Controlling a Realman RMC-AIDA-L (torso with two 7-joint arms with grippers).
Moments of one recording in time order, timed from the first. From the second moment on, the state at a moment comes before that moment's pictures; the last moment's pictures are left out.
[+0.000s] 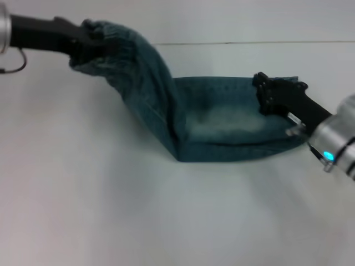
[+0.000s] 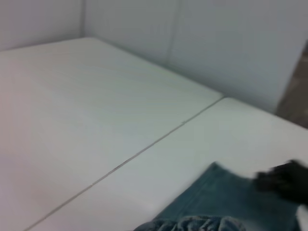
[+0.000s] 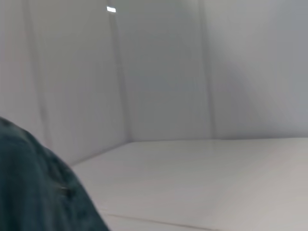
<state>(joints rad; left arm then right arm) -0.74 -2.01 0.73 1.08 2.21 1.55 -1.98 0.63 2.10 -0.45 0.01 -1.40 -1.12 0.55</state>
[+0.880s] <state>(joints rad) -0.97 -2.02 0.78 1.07 2.21 1.63 -1.99 0.92 2.12 -0.19 0.38 -1.68 -0.77 0.39</state>
